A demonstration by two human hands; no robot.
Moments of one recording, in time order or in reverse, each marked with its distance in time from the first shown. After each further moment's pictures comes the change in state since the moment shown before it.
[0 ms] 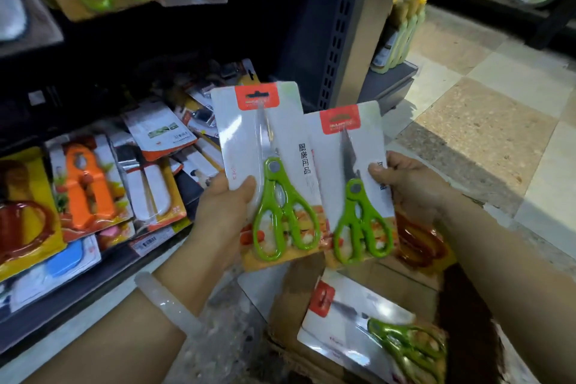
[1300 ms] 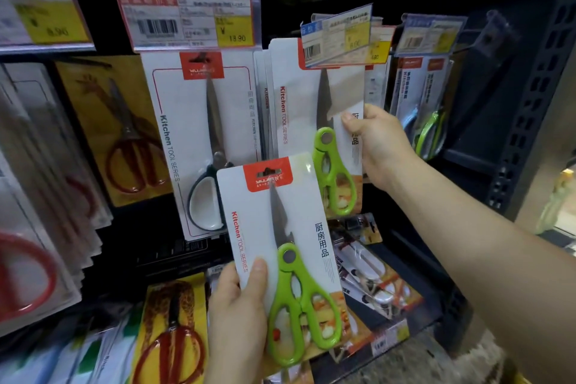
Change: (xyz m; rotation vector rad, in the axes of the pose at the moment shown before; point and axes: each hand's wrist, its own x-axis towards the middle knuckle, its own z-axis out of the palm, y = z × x) left_hand 0.002 0.113 -0.115 -0.244 0.380 0.410; right_hand 0.069 -0.246 0.274 0.137 -0.163 -0.639
